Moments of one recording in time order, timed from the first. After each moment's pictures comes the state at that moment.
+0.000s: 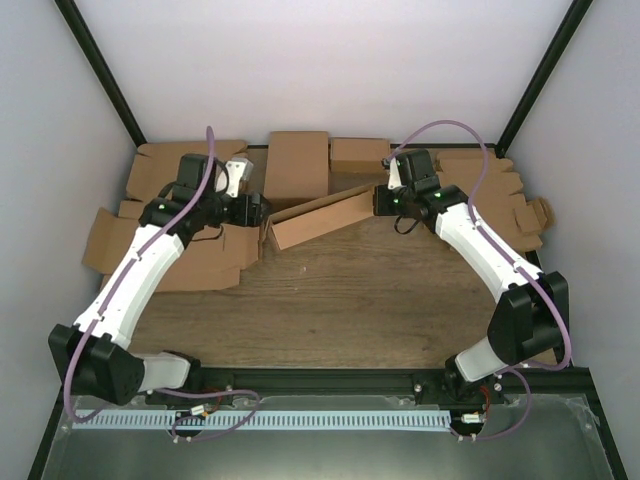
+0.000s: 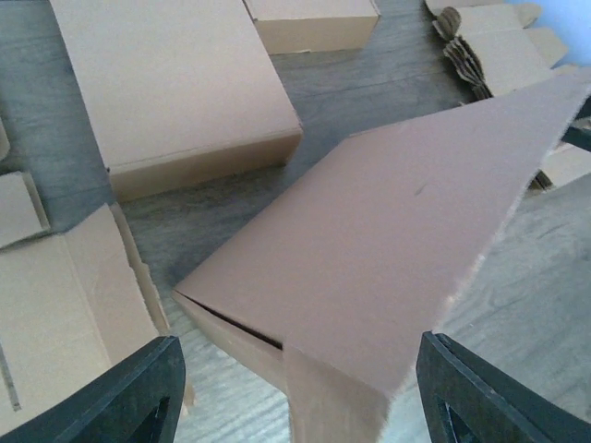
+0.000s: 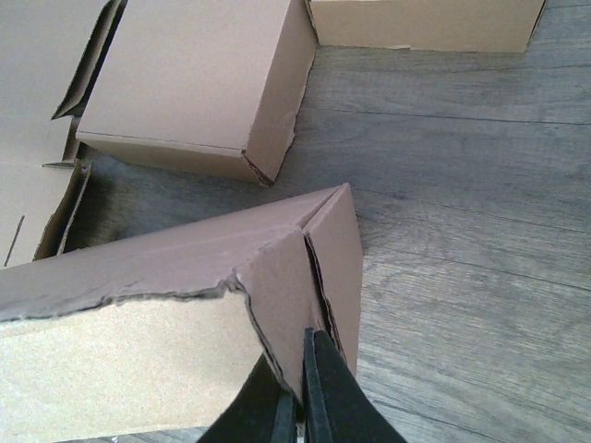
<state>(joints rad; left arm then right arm) -0.30 1.32 1.30 -0.73 0.31 -0.14 0.38 1.51 1.30 -0.57 -0.13 0.28</state>
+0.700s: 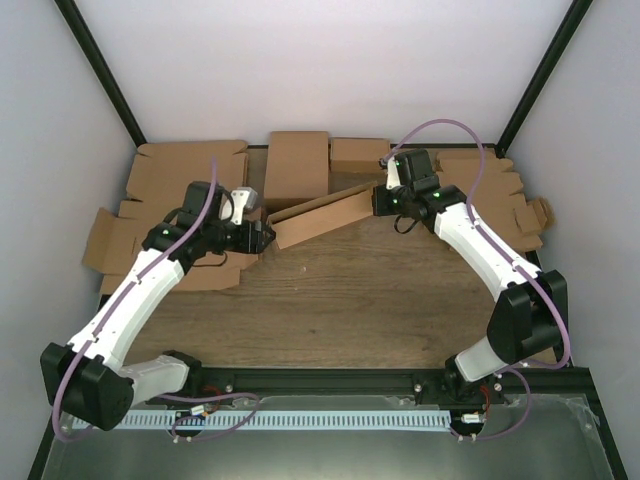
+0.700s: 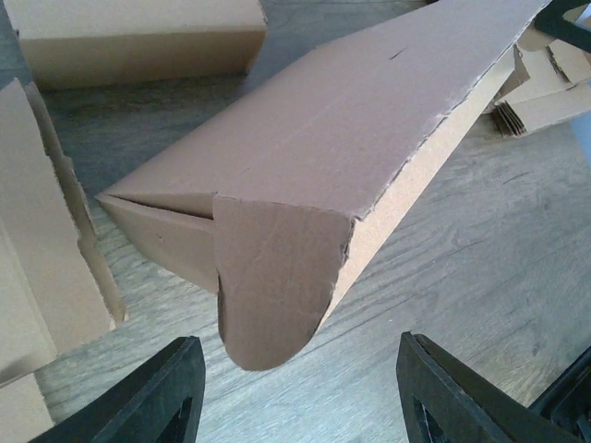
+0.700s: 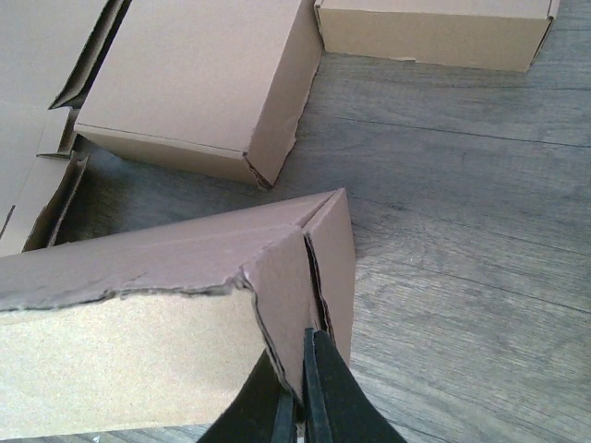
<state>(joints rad) -0.36 1.18 1.09 -0.72 0.37 -0.24 0.38 1.51 1.30 -0.55 -0.13 0.22</state>
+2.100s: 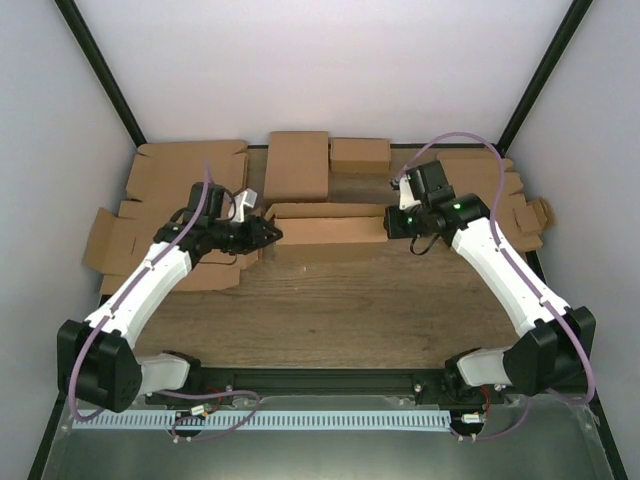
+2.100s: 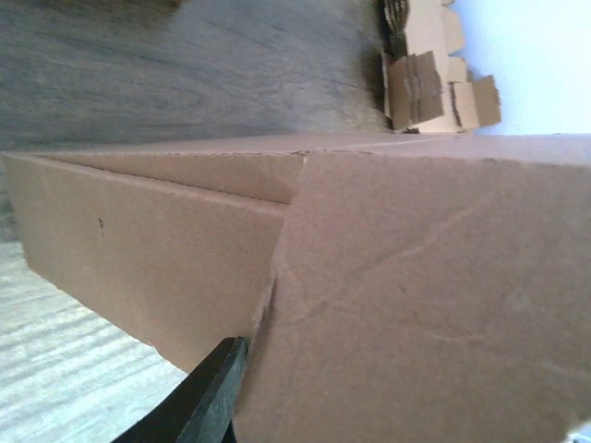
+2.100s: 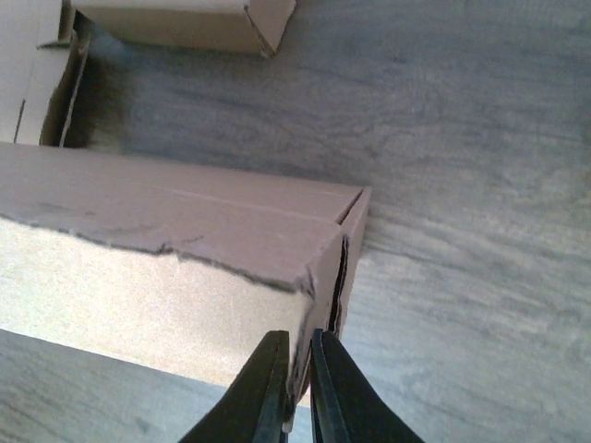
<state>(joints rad) -0.31 1.28 1.00 -0.53 0.63 -0.56 0.40 1.35 1.28 -0.86 -0.16 0.26</state>
